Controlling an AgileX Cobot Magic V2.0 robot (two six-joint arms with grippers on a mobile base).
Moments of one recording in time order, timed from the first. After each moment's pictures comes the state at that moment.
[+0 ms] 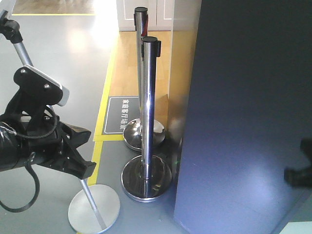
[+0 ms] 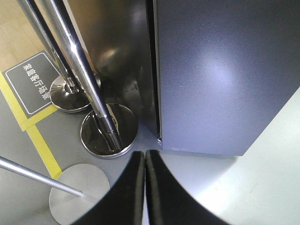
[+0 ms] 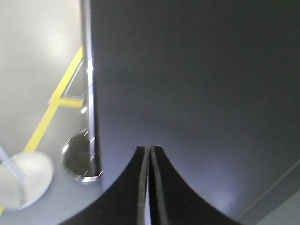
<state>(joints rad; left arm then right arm) -0.59 1.13 -0.87 0.04 0.51 -0.05 0.28 0.73 -0.54 -0.54 0.40 0.50</state>
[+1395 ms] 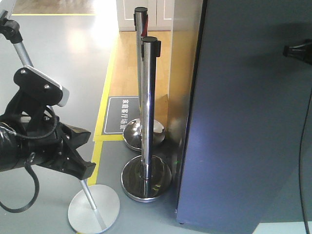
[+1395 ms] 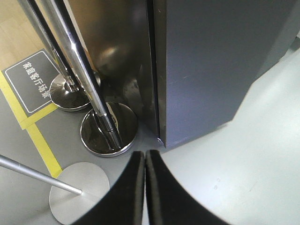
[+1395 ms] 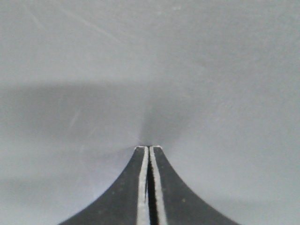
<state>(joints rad) -0.59 1.13 -0.87 0.04 0.52 -0.05 -0.17 1.60 -1.20 -0.93 -0.10 0.89</state>
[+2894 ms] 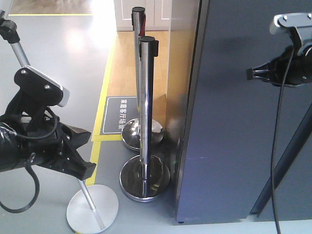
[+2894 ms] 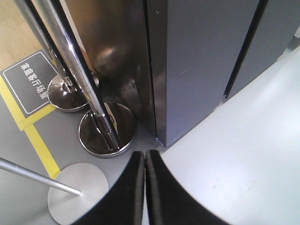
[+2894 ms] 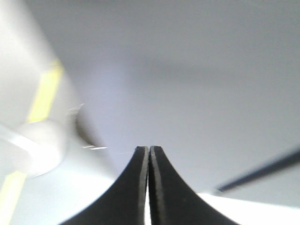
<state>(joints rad) -0.59 1.13 -0.87 0.04 0.52 -0.05 0.04 1.51 -1.32 0.18 0.63 -0.24</state>
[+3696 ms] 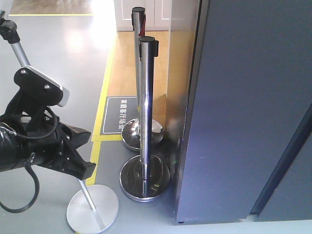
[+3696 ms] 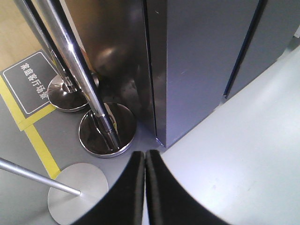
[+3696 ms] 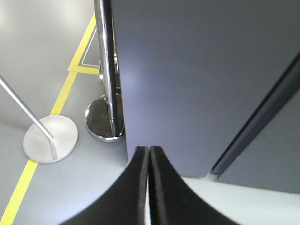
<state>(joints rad) -0.59 1.13 -0.87 0.04 0.52 -0.05 0.15 0.64 -0.74 -0.01 0.80 0.00</state>
